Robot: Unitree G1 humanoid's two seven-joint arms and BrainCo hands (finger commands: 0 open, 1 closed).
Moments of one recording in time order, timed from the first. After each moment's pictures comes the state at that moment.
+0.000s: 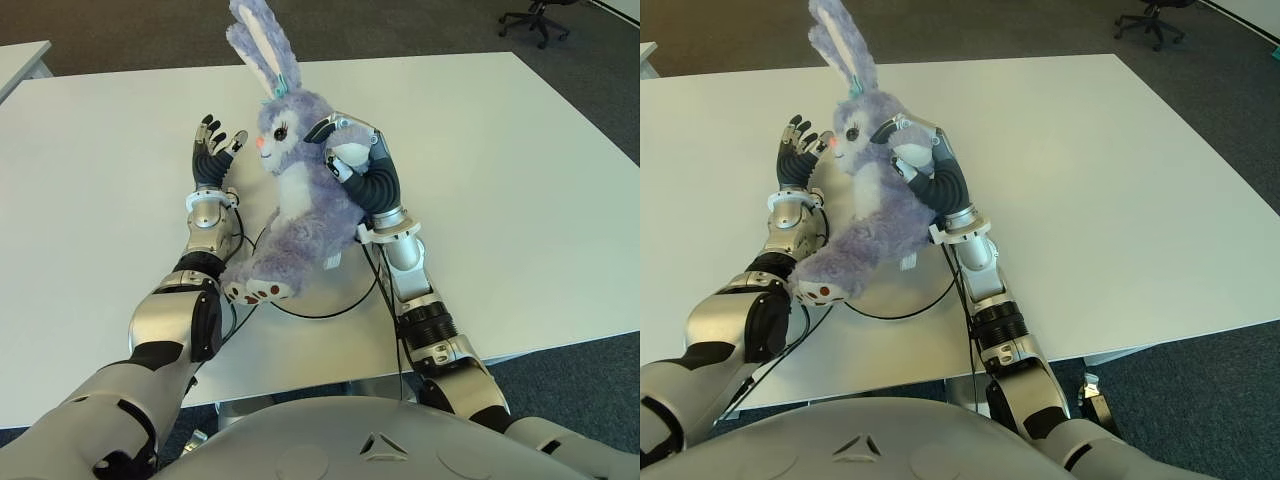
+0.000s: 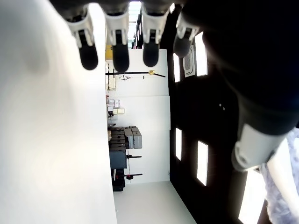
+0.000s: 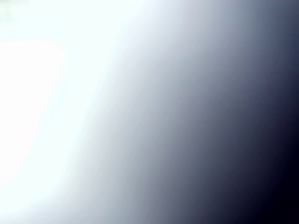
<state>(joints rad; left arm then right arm) -0.64 0.12 0.26 1.18 -0.02 -0.52 0.14 -0.33 0.04 0.22 0.28 -0.15 -0.81 0.04</state>
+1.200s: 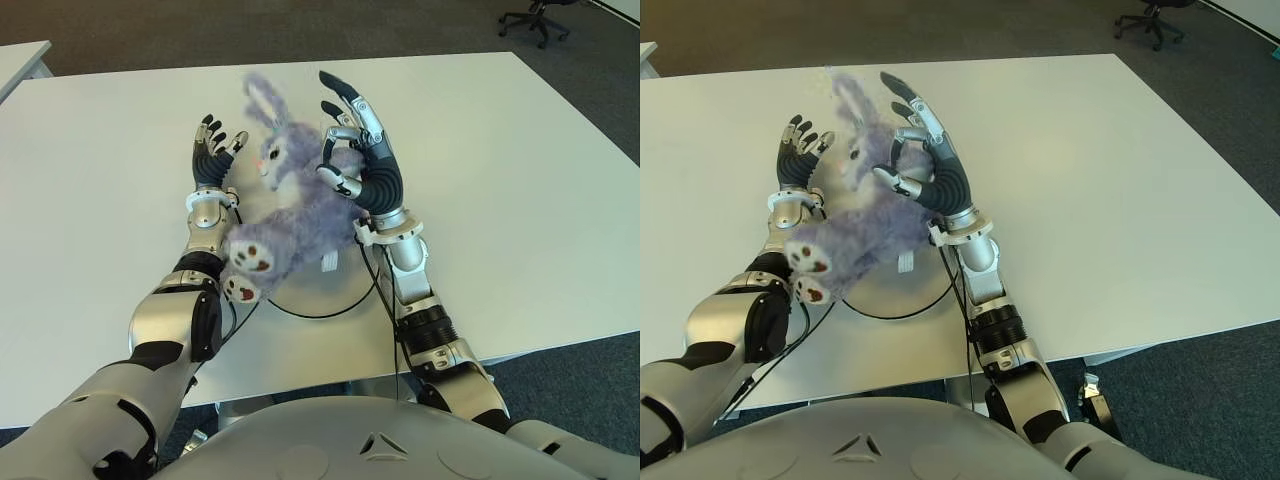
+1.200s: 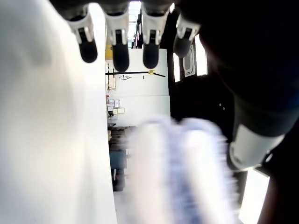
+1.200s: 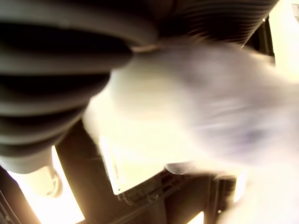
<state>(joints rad) -0.64 0.12 0.26 1.18 -0.02 -0.52 0.14 -0.31 0.05 0.24 0.22 0.00 -0.76 0.14</state>
